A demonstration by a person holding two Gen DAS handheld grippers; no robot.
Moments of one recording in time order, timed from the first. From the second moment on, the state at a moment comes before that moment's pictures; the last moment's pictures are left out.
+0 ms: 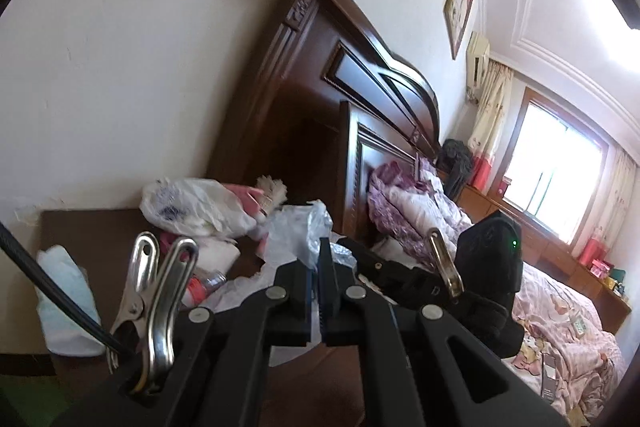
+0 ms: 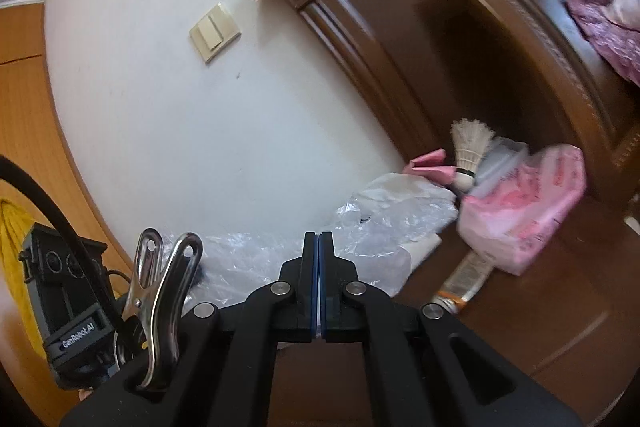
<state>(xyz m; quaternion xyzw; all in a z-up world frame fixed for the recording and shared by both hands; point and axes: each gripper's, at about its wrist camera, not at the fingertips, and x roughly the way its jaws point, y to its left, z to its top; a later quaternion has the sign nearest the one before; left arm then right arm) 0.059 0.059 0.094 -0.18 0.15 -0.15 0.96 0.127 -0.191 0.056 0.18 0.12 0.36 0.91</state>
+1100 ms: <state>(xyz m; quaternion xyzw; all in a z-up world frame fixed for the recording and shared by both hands) 0.032 -0.084 0.071 -0.11 0.22 -0.28 0.93 0.022 -0.287 0.024 0.07 0.14 0.28 0.95</state>
